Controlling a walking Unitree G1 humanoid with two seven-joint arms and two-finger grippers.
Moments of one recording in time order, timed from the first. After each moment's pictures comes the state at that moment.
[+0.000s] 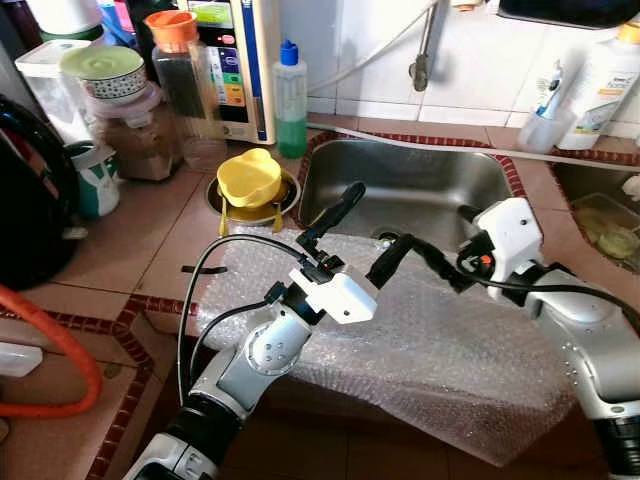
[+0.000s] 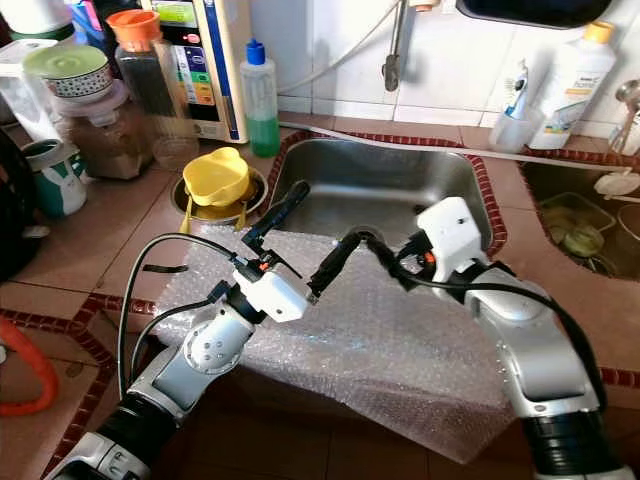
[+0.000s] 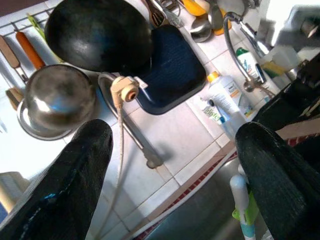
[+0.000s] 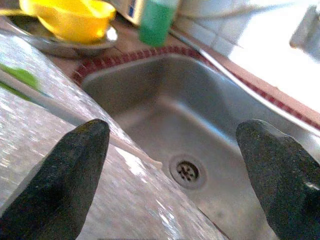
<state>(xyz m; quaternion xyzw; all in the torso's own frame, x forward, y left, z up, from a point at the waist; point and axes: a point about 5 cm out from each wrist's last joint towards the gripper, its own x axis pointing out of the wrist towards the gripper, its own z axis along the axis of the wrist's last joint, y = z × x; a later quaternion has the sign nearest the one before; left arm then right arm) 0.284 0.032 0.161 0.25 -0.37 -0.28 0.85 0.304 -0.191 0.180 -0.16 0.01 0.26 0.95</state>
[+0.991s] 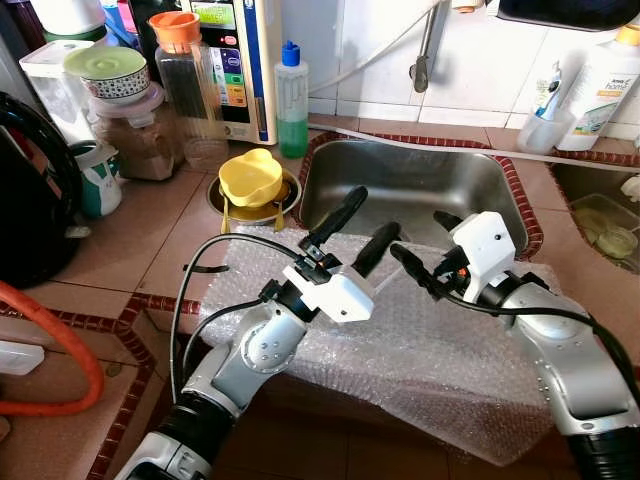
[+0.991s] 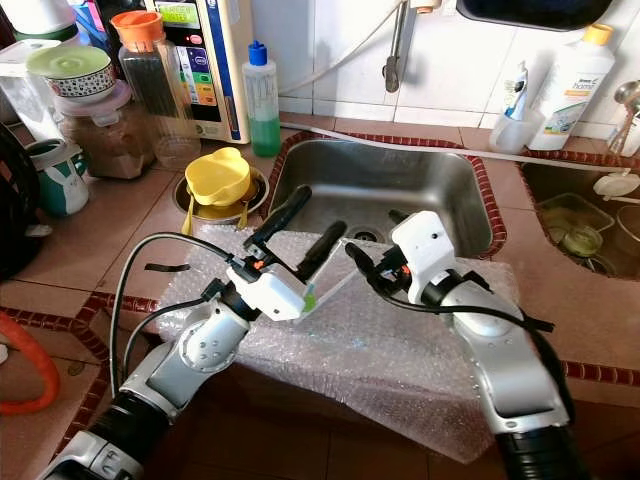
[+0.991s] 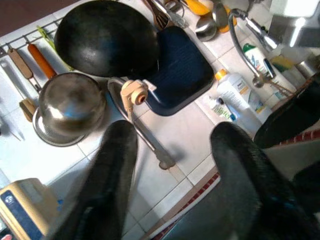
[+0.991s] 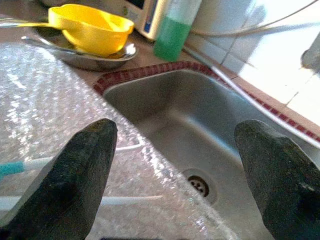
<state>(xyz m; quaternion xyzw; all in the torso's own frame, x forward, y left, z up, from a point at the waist) 0.287 0.039 0.164 0.27 -0.38 -0.26 0.85 0.298 -0.170 0.169 -0.17 -0.02 0.26 0.95</state>
